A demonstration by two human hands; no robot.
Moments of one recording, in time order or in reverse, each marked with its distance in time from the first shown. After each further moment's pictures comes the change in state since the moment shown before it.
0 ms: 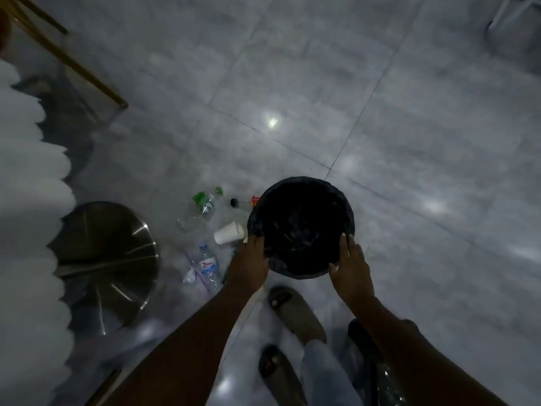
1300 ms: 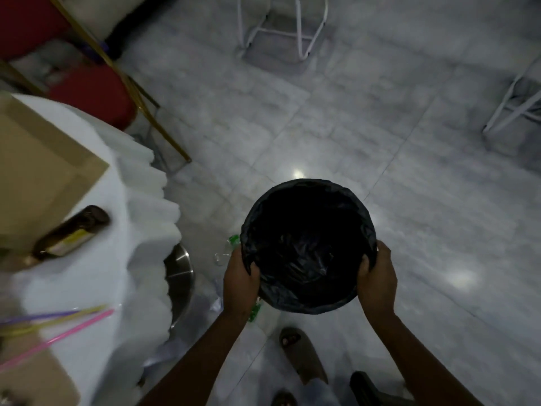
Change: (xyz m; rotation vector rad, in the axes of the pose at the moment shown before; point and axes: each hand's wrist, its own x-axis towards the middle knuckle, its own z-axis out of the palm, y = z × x) left_hand -0.082 0.085 -0.202 -0.545 0.569 -0.270; right_hand -0.031 -0.117 -0.224 0.528 0.459 -0.066
